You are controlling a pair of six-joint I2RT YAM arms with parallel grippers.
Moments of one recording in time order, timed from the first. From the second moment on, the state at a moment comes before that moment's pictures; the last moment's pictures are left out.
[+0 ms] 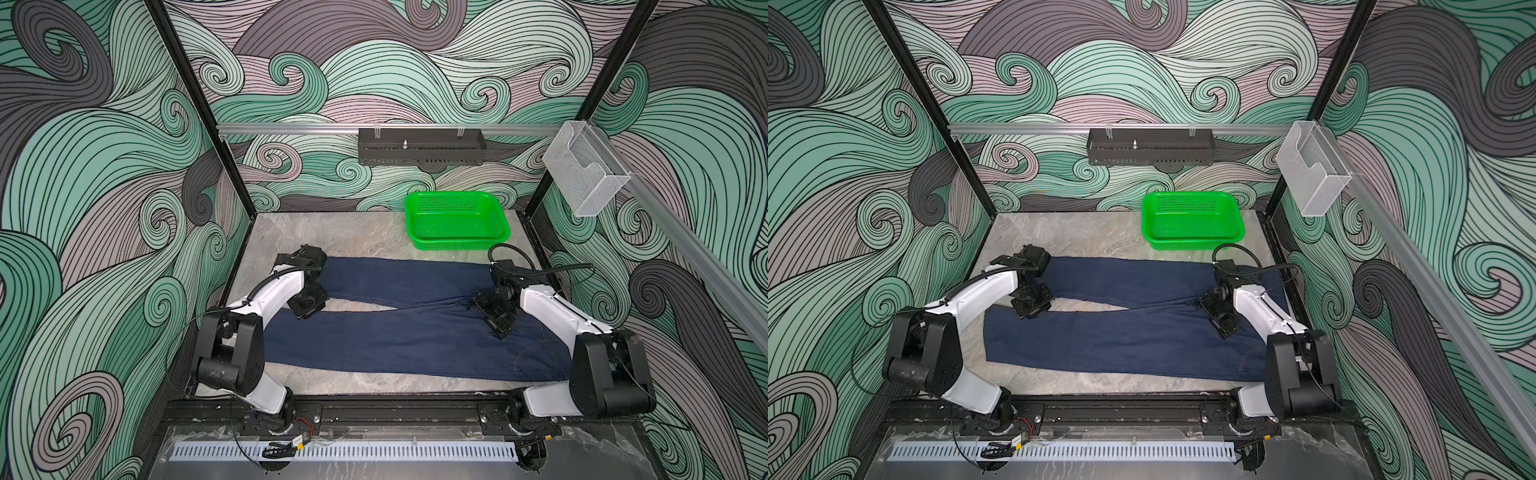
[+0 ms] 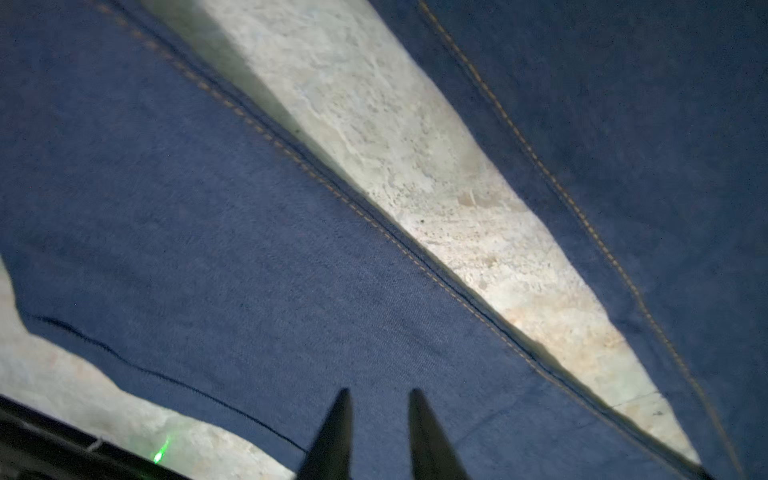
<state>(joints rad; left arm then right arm) -0.21 1.53 1.08 -1.05 -0.11 -0.91 0.13 1.41 0.85 -0.83 -0.14 1.00</state>
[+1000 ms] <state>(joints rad) 0.35 1.57 0.83 -0.86 -0.01 -0.69 0.13 1.42 0.85 -0.83 -0.14 0.97</state>
